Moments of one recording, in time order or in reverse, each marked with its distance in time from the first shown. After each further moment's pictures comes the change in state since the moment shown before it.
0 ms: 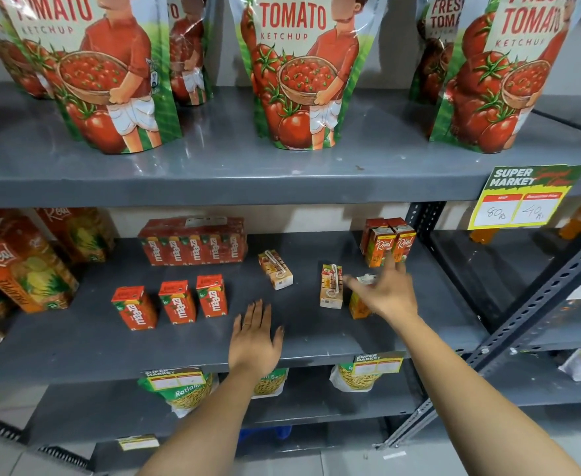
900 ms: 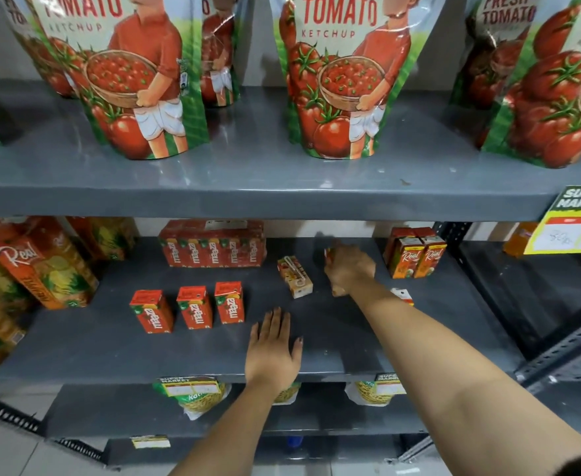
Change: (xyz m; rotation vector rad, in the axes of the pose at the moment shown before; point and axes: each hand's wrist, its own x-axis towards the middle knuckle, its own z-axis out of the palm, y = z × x) left_hand 0.003 -0.002 0.005 0.031 0.016 -0.005; right_hand 0.064 -0.102 0.066 -0.376 -0.164 -0.202
